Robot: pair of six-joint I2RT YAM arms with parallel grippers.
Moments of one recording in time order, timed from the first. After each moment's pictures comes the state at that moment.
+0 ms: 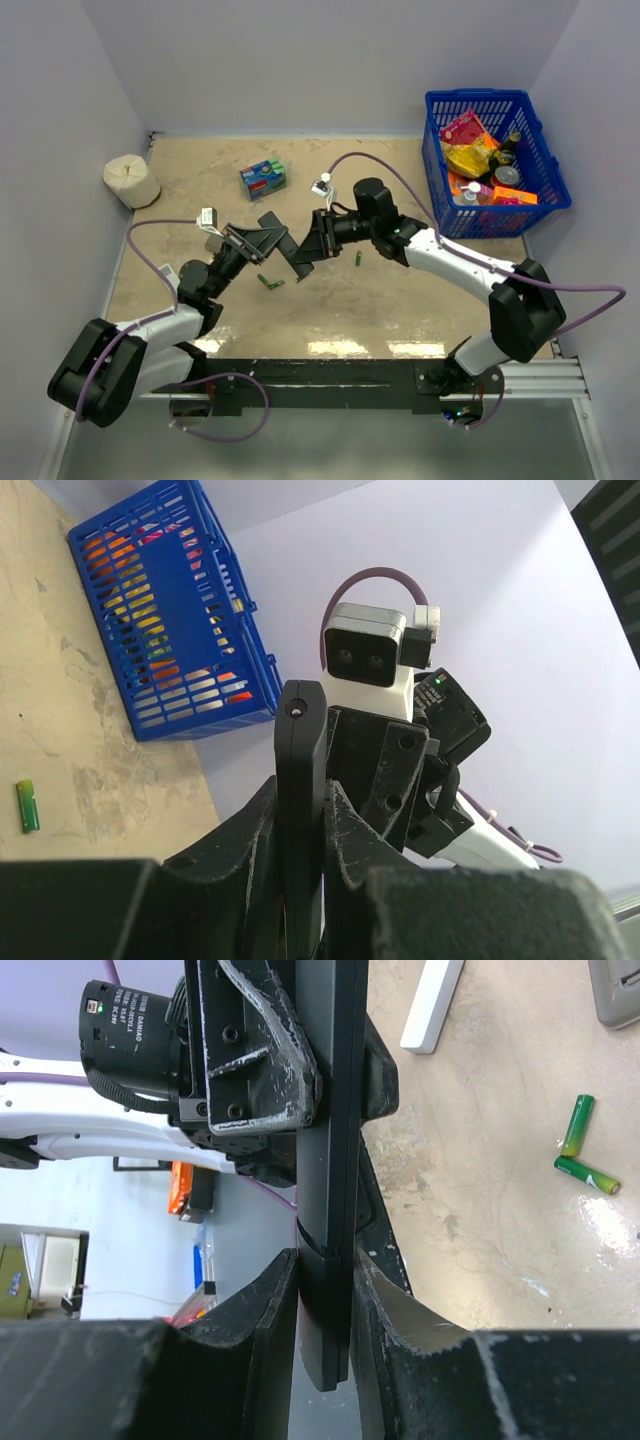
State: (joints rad) left arm -0.43 1.13 0.18 1.24 0.27 -1.41; right arm 0.69 1.52 1.05 0.08 -0.86 0.70
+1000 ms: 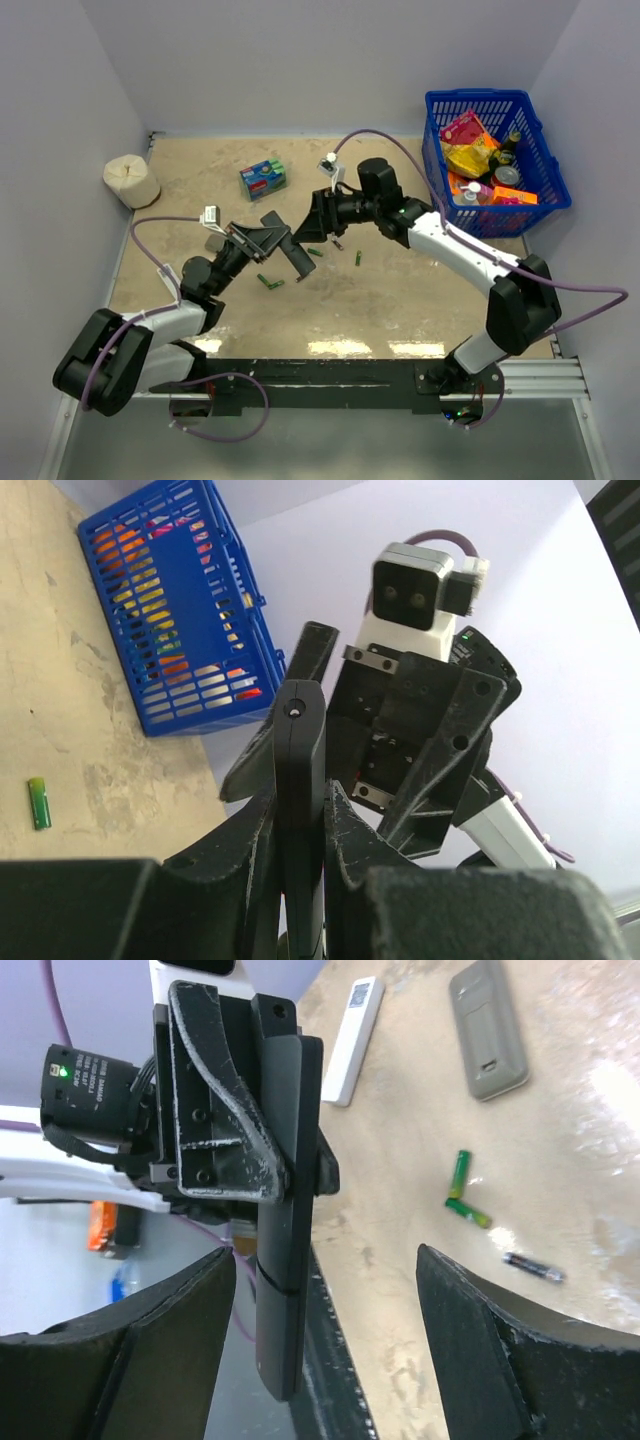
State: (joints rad) left arm -0.42 1.19 0.20 1.27 0.28 -1.40; right arm 0.63 1.56 1.19 -0.06 -0.77 0.55
